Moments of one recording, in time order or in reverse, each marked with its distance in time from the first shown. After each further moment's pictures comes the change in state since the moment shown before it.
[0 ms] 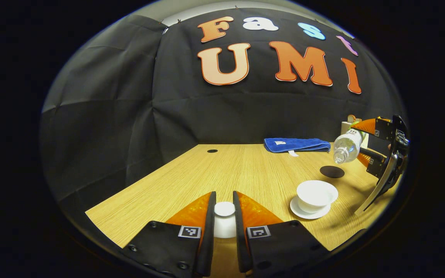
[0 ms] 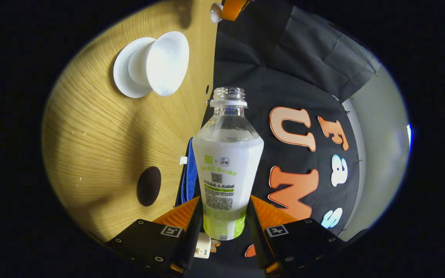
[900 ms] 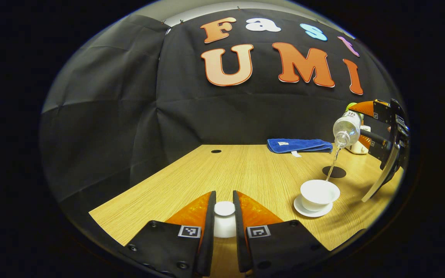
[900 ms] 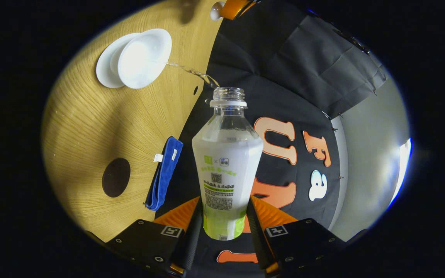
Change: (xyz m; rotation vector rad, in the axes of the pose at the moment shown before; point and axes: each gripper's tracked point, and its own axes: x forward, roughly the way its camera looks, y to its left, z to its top) left arm -0.007 0.012 -0.001 -0.005 -0.002 0.015; right arm -0.004 -0.018 0.005 -0.126 -0.056 -0.128
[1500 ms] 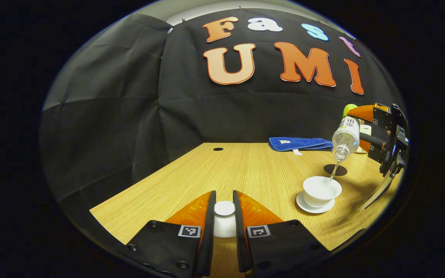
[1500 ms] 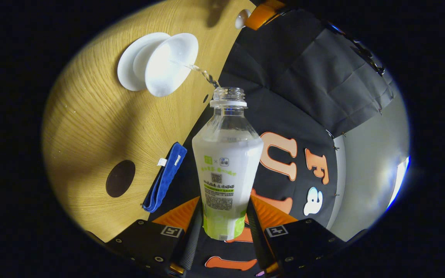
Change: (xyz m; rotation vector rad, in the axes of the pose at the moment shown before) left arm -0.004 0.007 -0.007 -0.002 0.005 0.009; right arm -0.015 0.002 0.018 -0.107 -0.084 0.005
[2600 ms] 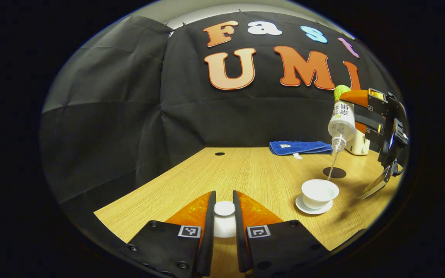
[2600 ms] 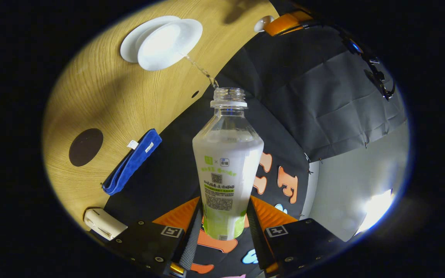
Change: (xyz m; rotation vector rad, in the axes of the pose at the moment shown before) left arm -0.008 0.002 0.008 0.004 -0.040 0.001; right arm 0.015 -0.051 -0.003 -0.221 -0.066 -0.147
